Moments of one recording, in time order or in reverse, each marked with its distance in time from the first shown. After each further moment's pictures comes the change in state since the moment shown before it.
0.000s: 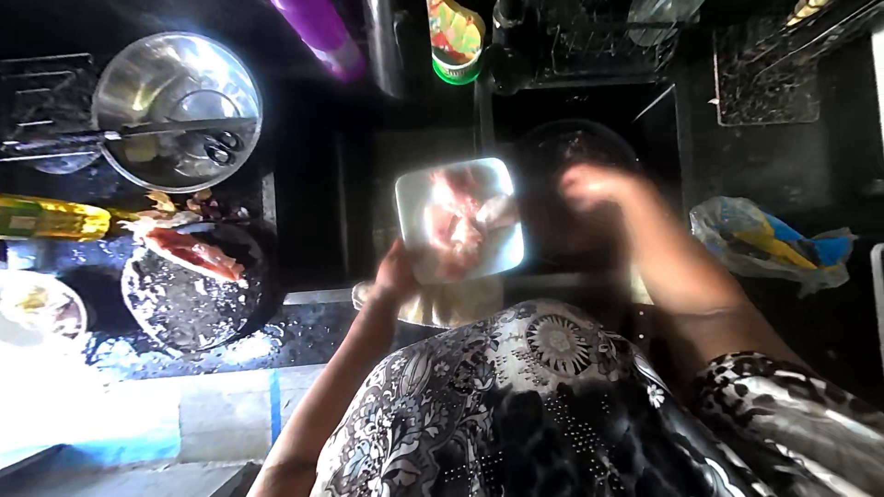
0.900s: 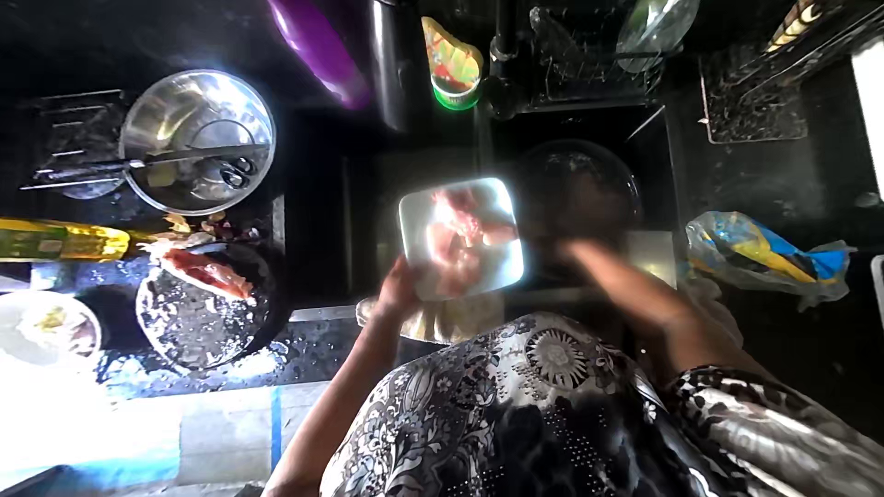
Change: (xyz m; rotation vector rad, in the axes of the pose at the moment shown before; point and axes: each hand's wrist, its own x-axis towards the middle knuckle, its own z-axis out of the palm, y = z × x) left_hand -0.007 0.005 0.007 0.005 0.011 0.028; right_hand -0.050 -0.052 0.061 -0.298 -0.318 0.100
